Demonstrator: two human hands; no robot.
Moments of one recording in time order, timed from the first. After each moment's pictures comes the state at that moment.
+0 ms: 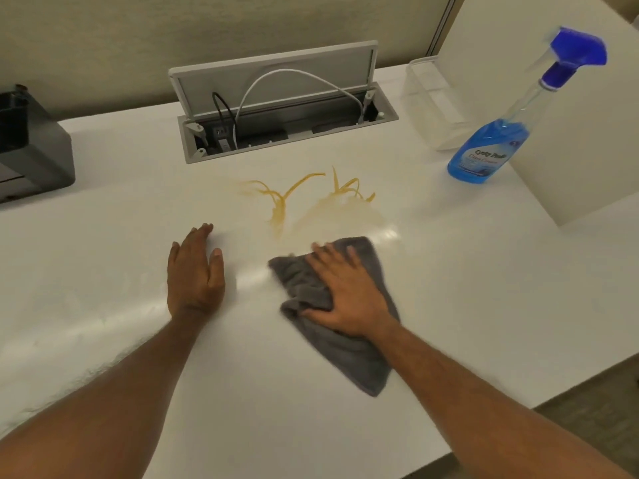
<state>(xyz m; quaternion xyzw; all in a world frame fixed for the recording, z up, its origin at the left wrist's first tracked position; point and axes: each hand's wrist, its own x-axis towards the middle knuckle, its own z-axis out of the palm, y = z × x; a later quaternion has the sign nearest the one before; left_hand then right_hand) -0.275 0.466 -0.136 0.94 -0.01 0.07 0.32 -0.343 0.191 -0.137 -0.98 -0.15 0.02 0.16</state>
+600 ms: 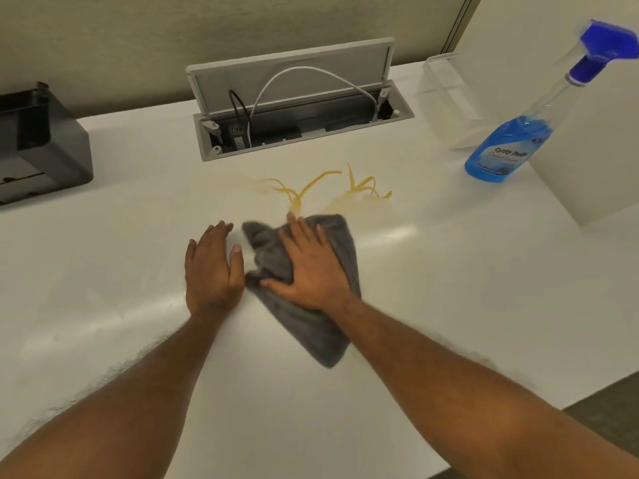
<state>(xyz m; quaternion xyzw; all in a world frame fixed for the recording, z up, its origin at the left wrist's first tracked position) -0.276 0.464 -0.135 0.95 -0.02 0.08 0.32 -0.292 0.274 -0.126 -0.98 -0.12 0.03 0.14</state>
